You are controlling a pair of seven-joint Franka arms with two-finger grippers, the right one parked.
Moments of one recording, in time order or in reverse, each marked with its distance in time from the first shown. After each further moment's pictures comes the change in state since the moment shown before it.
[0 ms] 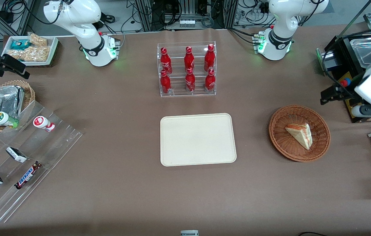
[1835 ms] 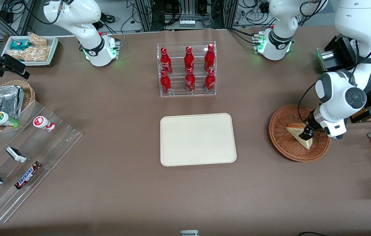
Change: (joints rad) arm 0.074 0.156 0.004 -0.709 0.004 0.964 -1.020
